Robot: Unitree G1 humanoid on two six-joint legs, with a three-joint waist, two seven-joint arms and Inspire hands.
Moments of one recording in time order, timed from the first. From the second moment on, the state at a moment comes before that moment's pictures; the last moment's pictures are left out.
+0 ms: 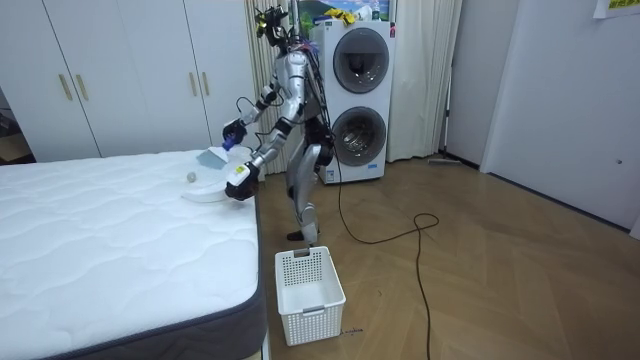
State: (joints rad) left arm -0.48 0.54 -0.44 0.98 0.52 0.01 0.33; right arm -0.67 -0.65 0.37 1.29 -0.39 0.01 -0.45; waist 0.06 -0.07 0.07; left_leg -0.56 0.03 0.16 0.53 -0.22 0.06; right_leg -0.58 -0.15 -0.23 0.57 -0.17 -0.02
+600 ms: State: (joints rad) left arm -0.48 0.55 -0.44 0.96 0.56 0.05 0.36; right arm -0.84 -0.67 0.56 1.26 -1.16 0.13 -0.57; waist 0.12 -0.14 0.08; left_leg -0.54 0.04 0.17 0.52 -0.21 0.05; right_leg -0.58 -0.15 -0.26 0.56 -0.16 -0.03
